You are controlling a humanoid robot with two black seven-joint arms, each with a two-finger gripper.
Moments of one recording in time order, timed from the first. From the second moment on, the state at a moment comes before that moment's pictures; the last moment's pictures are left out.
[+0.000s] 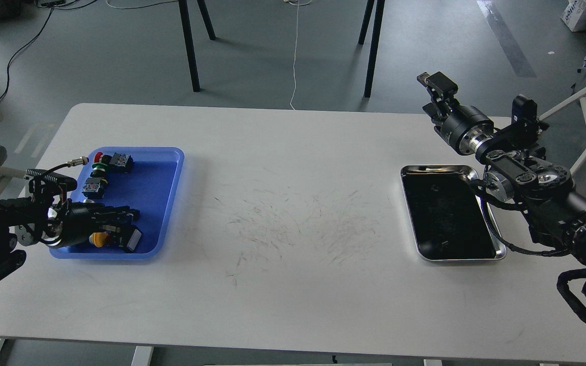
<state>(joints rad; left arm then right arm) -0.75 0.68 -0.13 -0.74 1.64 -0.11 -0.49 1.00 -0.18 0.14 0.26 -0.40 0.15 0.46</state>
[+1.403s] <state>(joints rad) -0.97 0.33 -0.14 -0.95 1.45 -0.16 -0.49 1.02 -0.18 0.44 0.26 -0.38 0.18 0.44</state>
